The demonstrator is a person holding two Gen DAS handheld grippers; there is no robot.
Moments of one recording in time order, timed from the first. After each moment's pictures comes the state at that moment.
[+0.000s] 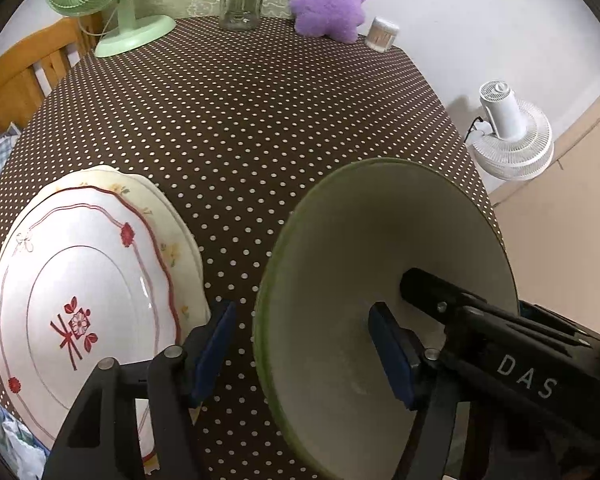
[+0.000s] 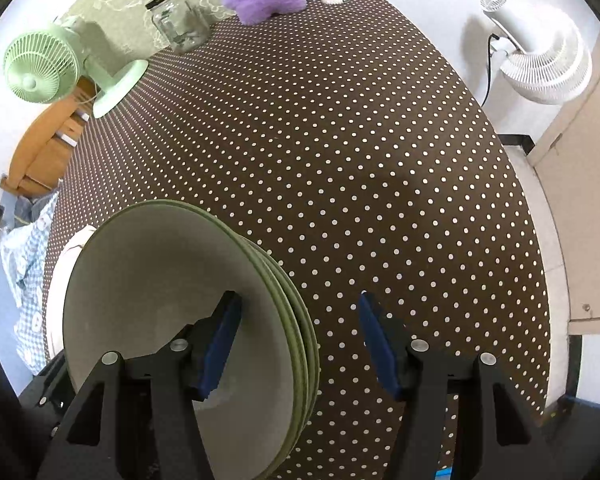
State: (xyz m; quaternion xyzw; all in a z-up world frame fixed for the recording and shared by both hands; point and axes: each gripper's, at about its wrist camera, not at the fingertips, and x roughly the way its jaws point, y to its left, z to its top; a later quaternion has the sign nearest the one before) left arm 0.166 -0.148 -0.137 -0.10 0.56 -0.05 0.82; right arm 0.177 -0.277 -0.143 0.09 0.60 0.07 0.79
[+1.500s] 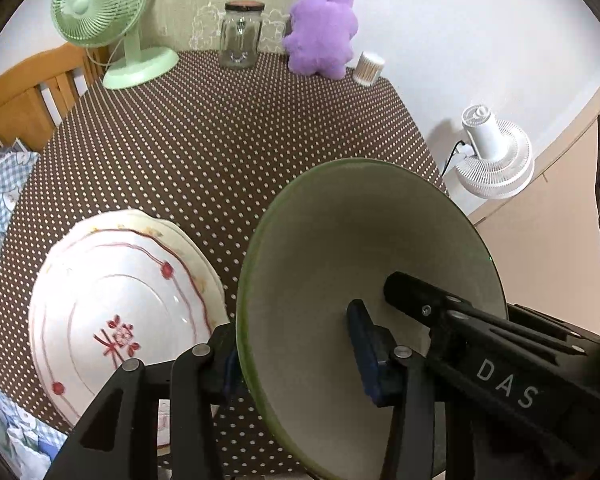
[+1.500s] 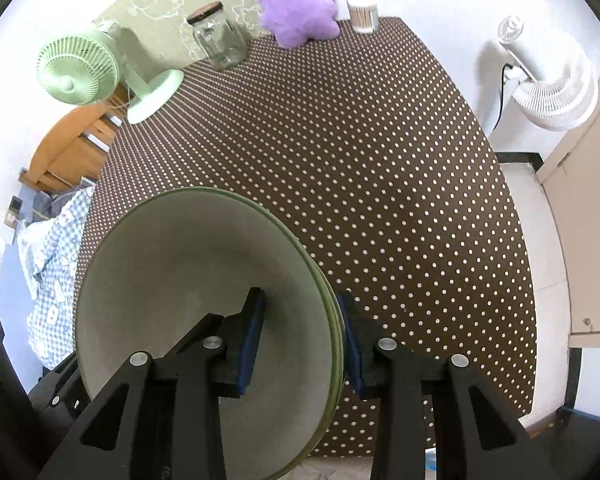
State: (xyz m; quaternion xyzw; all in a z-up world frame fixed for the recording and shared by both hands) left arm 0.152 -0.128 -0.078 -0.10 0.53 -0.06 0.84; right arm 0.166 -0.255 -0.082 0.09 0.59 0.10 0.80
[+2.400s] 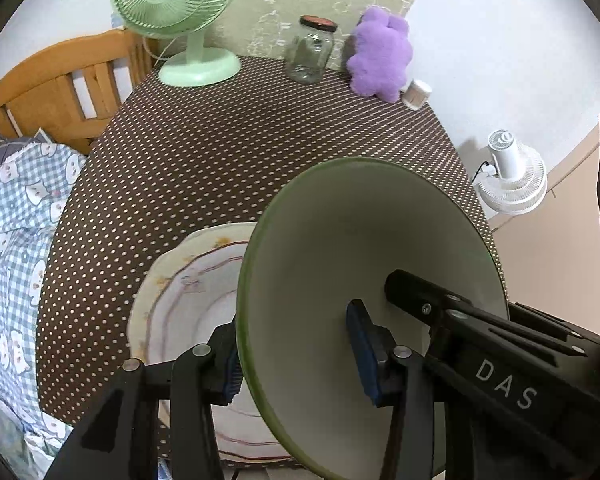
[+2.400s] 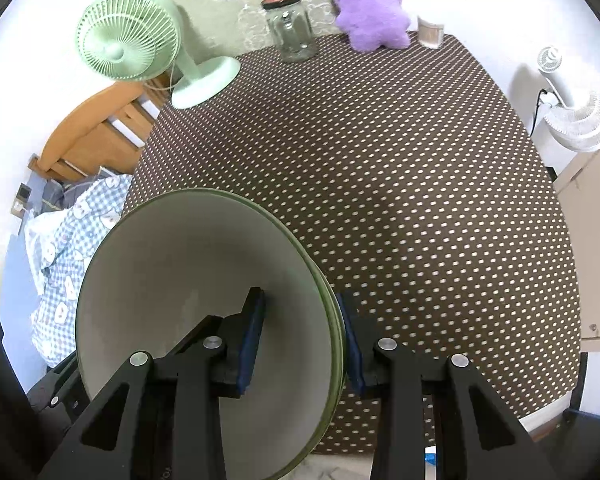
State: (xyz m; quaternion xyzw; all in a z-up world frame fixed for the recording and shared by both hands) left arm 0.138 -0.004 -0.072 -0.11 0.53 -0.04 0.84; right arm 0.160 -0.126 -0.067 0.08 0.59 0.11 0.80
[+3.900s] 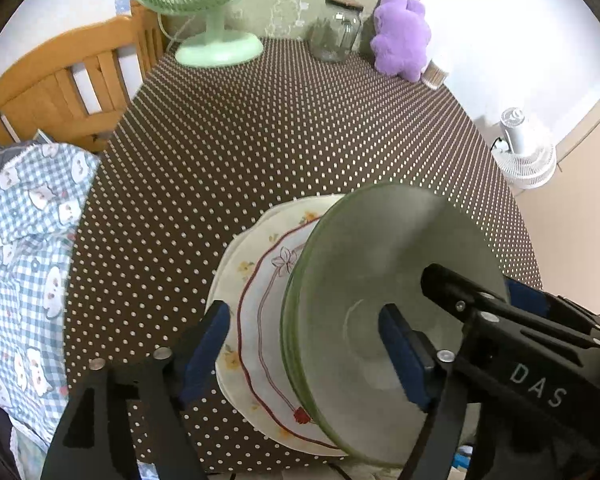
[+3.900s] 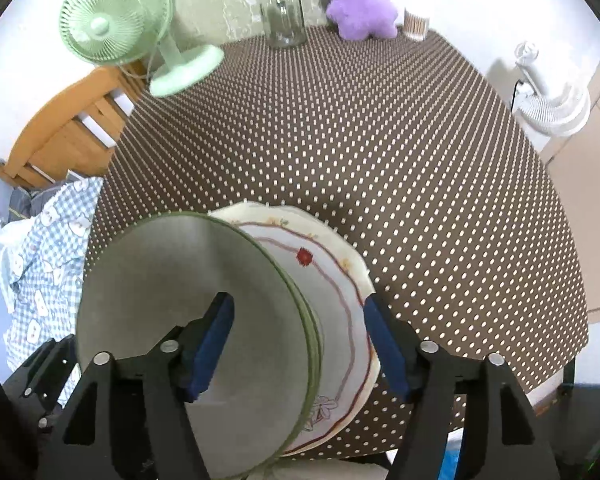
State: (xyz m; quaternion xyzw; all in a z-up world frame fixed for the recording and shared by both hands) left arm 0.125 0.053 -0.090 -0.08 0.54 -0.06 0.83; right arm 0.138 -0.075 -0.089 0.05 0.57 0.04 0.82
